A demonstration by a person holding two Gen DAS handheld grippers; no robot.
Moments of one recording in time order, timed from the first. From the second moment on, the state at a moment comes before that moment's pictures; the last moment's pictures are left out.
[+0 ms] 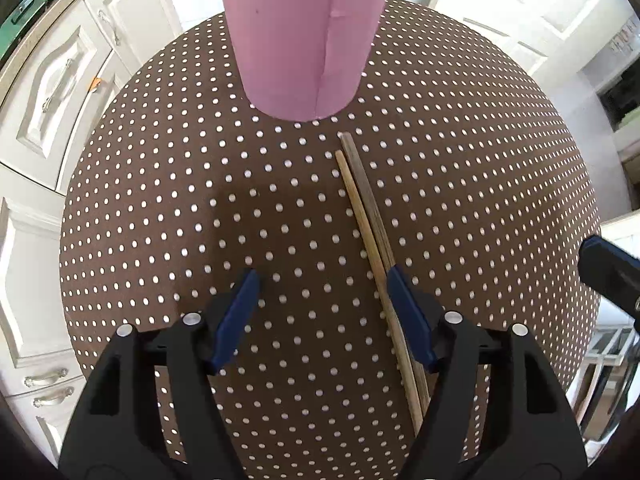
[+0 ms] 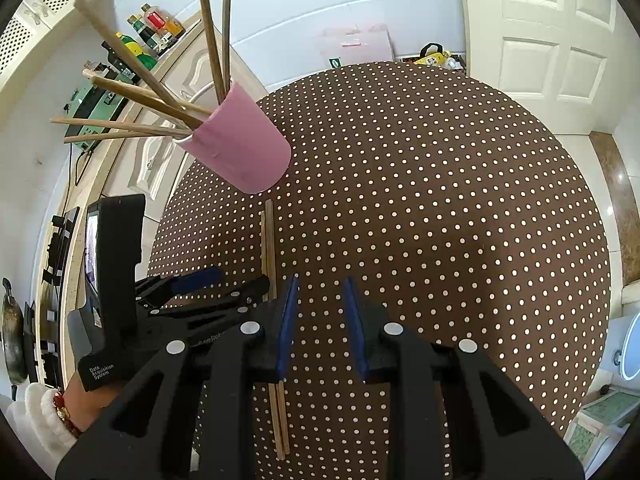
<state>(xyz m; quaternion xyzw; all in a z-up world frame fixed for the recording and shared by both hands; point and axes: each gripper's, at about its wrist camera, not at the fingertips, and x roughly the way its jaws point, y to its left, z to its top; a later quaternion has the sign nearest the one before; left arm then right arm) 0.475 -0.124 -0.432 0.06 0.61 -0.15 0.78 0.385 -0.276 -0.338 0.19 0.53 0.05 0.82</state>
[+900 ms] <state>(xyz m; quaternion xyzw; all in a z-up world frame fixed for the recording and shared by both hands) 0.529 -0.121 -0.430 0.07 0.61 -0.15 0.77 0.426 -0.234 -0.369 0.16 0.58 0.09 0.79</state>
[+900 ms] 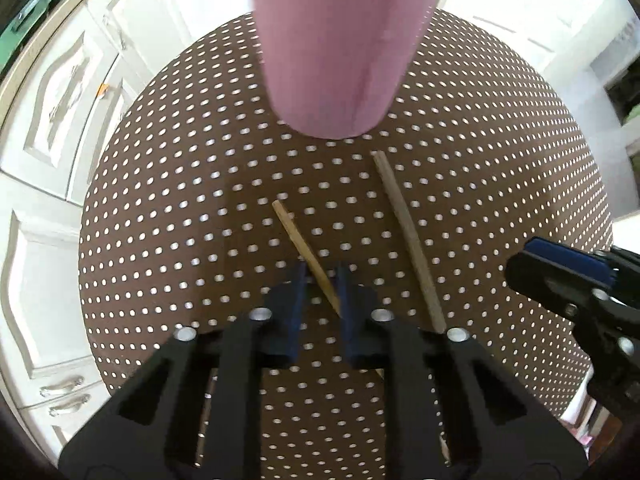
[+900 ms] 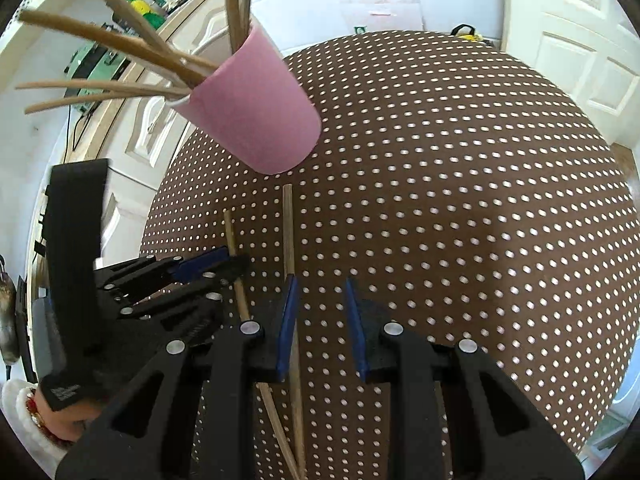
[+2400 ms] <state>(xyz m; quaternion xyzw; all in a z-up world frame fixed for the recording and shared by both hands) 0.435 -0.059 -0.275 0.02 0.49 -0.28 0.83 0.409 -0.220 -0.278 0.16 0.49 0.08 0.85</state>
